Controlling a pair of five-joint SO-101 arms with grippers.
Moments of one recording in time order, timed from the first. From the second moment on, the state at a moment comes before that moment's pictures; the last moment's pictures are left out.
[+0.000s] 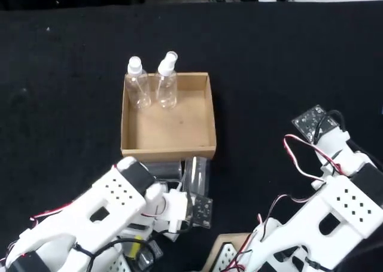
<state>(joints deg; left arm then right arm) 38.6 -40.0 56.7 86.5 -57.8 48.4 -46.8 39.0 84.8 77.1</state>
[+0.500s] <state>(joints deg) 38.9 -40.0 67.3 68.2 -51.5 48.4 -46.8 39.0 84.8 77.1</state>
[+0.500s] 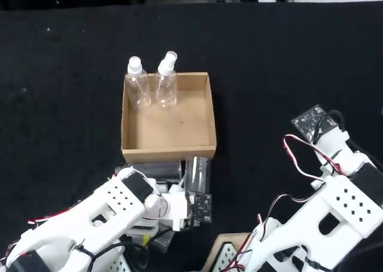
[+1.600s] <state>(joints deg) 29.7 -40.0 14.8 100.3 -45.6 35.4 -46.8 39.0 86.7 67.1</state>
